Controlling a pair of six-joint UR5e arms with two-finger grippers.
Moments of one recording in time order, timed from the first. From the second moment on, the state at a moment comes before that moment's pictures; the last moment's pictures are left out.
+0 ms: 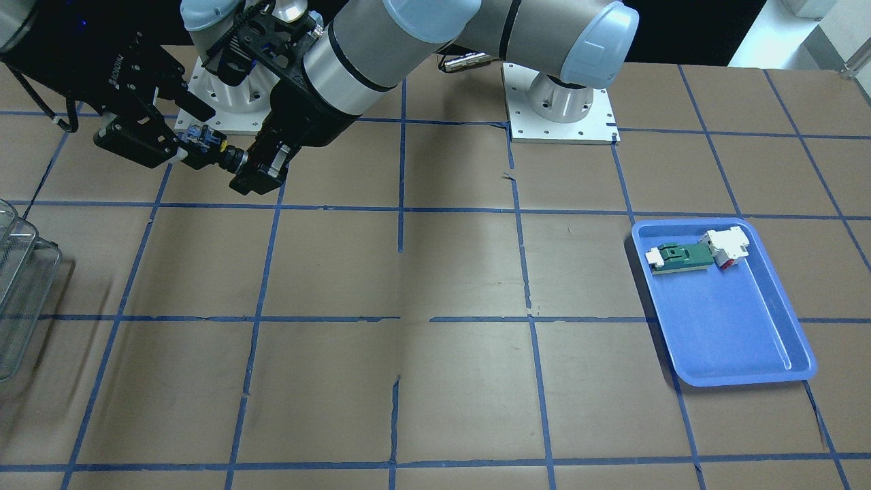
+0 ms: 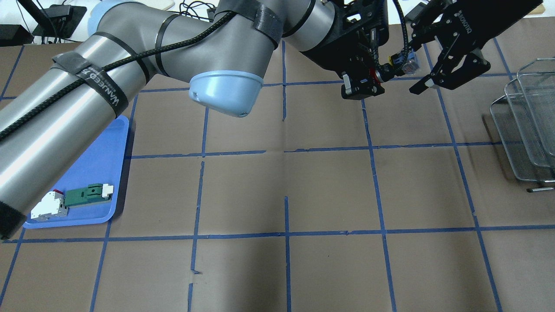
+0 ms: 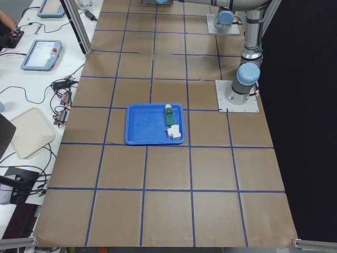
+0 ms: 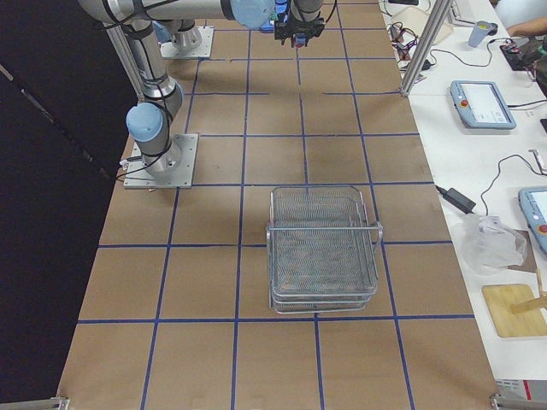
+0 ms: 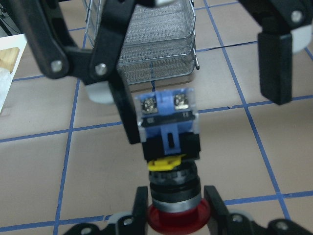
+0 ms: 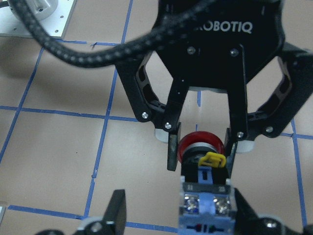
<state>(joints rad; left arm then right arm) -1.99 -1.87 -1.42 -1.04 0.92 1.16 1.35 -1.55 1.41 -1.23 -1.06 -1.96</state>
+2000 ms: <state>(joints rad) -1.97 -1.79 -1.43 -1.11 1.19 1.00 1.04 -1.42 1.41 -1.46 -1.31 -1.98</state>
